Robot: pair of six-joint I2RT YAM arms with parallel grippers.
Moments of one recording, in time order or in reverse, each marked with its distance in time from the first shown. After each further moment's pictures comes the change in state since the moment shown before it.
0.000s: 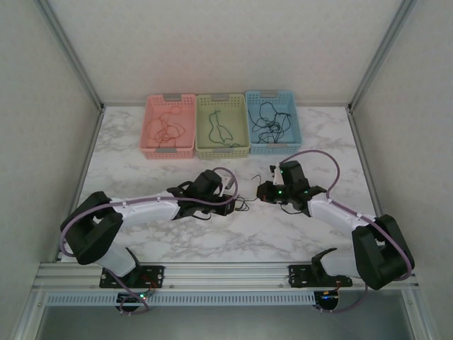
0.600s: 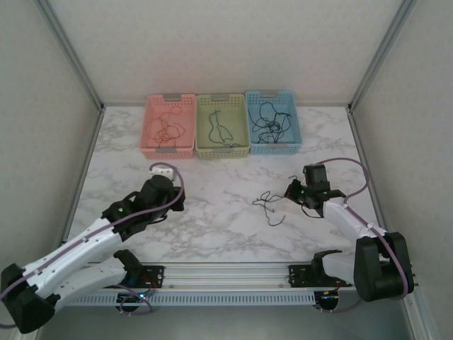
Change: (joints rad) left arm 0.126 -0.692 -0.098 -0.504 -0.477 -0.042; right arm -0.265 -0.098 -0.054 -0.150 0.203 0.023
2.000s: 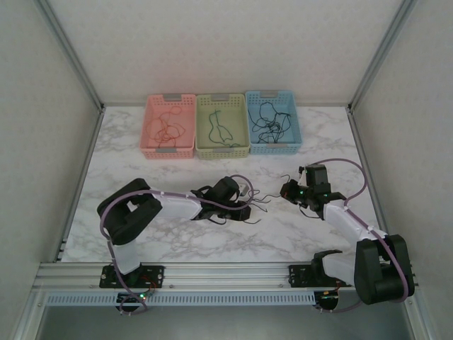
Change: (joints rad) left arm -0.202 0.988 0.192 0.671 0.540 -0.047; right arm -0.005 -0.019 -0.029 0.077 -0.171 -0.004
